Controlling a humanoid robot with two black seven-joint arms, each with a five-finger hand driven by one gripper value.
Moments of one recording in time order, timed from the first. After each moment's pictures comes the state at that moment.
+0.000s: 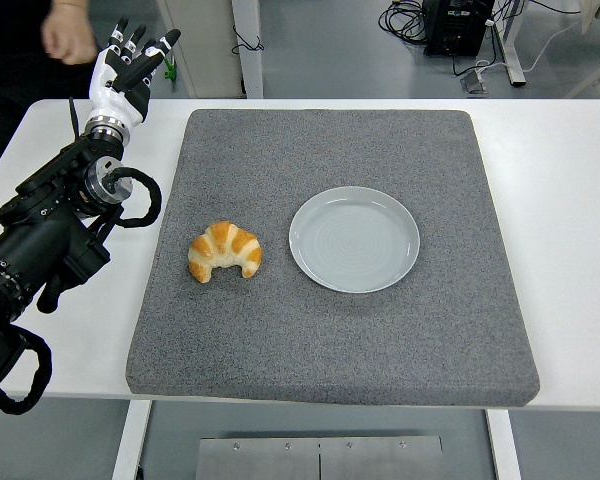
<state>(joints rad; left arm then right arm) -1.04 0.09 -0.72 -0.36 0.01 -0.02 -0.38 -0.10 0.00 -0.01 0.13 -0.10 0.02 0.41</state>
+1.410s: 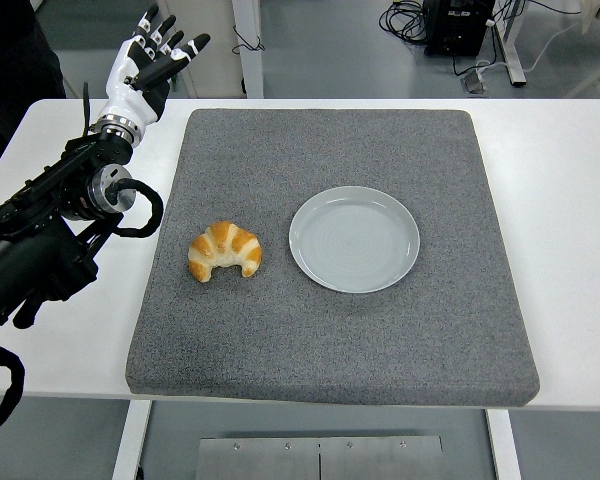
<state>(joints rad) -0.96 0.20 -0.70 -0.69 0.19 0.06 -0.36 -0.10 0.00 -0.01 0.13 -0.10 0.02 0.41</state>
